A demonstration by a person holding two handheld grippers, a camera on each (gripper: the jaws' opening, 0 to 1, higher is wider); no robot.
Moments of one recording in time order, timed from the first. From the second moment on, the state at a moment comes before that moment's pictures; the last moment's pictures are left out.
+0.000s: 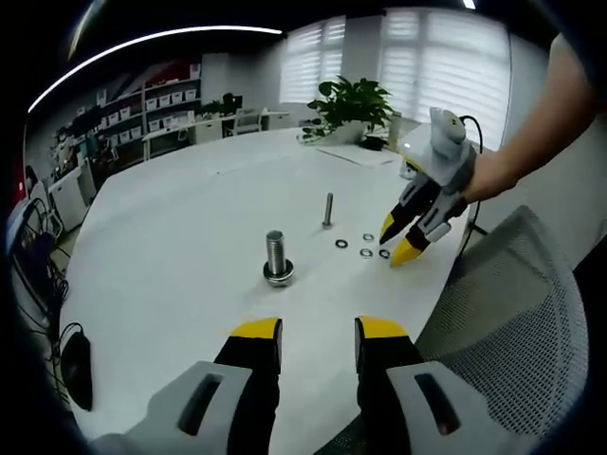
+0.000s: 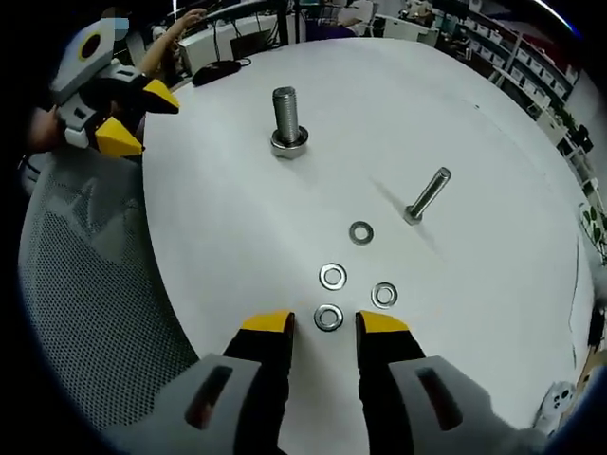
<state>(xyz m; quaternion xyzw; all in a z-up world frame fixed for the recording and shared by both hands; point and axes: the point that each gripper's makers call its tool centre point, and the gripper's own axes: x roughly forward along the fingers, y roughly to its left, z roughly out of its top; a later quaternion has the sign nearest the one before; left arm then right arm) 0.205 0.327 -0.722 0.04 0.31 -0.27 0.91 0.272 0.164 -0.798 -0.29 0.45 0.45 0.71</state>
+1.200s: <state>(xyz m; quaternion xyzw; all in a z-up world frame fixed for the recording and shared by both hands) 0.205 0.326 -0.724 0.04 0.31 -0.28 0.91 0.271 0.168 -0.801 -0.31 0.45 0.47 0.70</state>
